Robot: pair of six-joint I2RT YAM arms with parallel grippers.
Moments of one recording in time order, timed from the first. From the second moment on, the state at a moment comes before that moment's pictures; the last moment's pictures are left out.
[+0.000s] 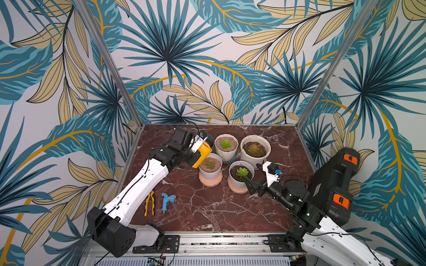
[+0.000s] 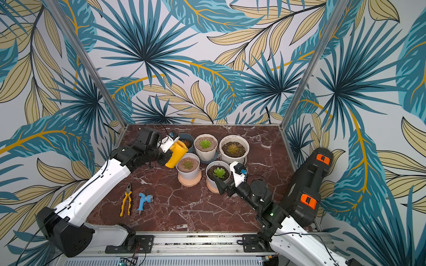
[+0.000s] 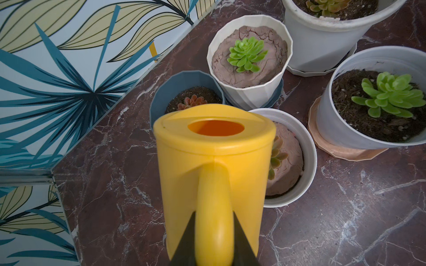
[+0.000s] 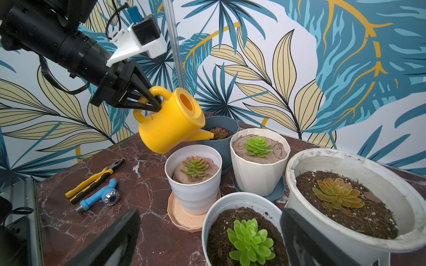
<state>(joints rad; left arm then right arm) -0.46 1.36 1.37 -0.81 -0.03 0.31 0.69 0.60 0.45 0.09 0.02 0.09</state>
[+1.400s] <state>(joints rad) -0.47 1.60 1.68 -0.89 -0.10 0.35 0.69 0.59 0.45 0.09 0.02 0.09</state>
